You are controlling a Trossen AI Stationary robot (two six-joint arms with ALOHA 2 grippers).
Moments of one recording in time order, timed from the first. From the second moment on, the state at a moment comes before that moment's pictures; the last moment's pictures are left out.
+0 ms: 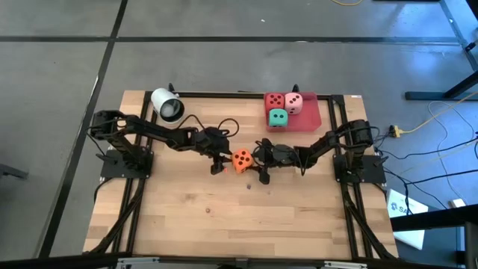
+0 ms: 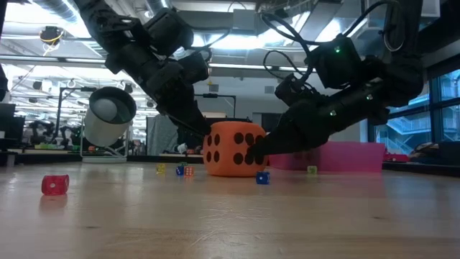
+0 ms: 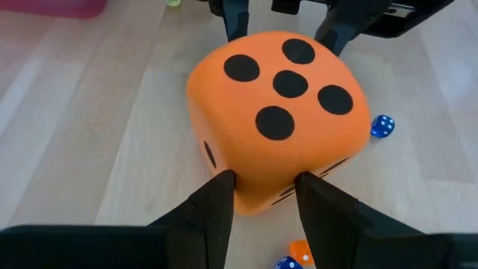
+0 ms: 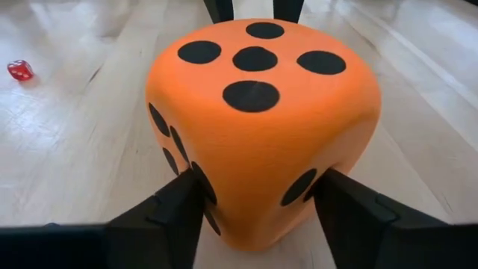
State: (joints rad) left arm 0.17 1.56 0.74 0.17 0.12 -0.03; right arm 0.03 1.90 0.55 0.95 0.06 0.07
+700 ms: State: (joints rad) left arm 0.17 1.56 0.74 0.17 0.13 -0.04; right arm 0.03 1.90 0.55 0.95 0.05 0.06
